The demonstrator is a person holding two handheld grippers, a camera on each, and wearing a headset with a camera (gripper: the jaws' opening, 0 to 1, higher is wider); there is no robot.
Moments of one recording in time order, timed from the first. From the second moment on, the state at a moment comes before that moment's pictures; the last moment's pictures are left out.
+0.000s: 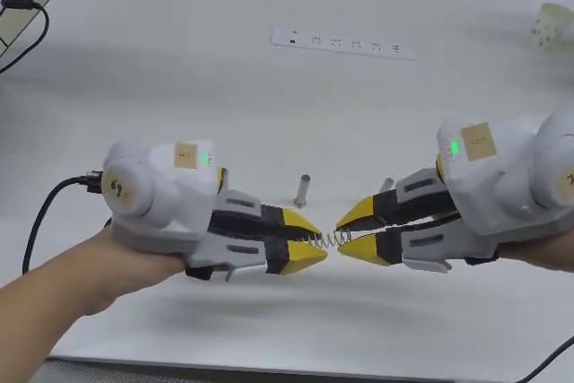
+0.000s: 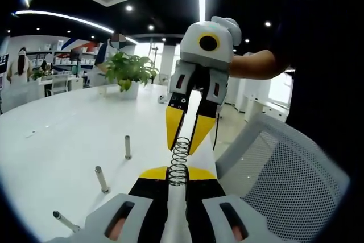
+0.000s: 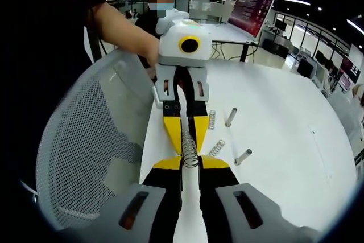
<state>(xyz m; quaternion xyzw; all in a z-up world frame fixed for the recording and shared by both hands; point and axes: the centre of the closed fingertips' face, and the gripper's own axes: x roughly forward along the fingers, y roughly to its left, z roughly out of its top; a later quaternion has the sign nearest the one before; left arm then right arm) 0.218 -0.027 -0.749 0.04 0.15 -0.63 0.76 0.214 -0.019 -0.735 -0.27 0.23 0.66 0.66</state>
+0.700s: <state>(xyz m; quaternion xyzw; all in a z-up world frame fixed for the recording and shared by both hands) 0.224 -0.022 -0.746 0.03 0.14 -0.61 0.78 0.219 0.011 -0.710 -0.20 0.17 0.66 0.70</state>
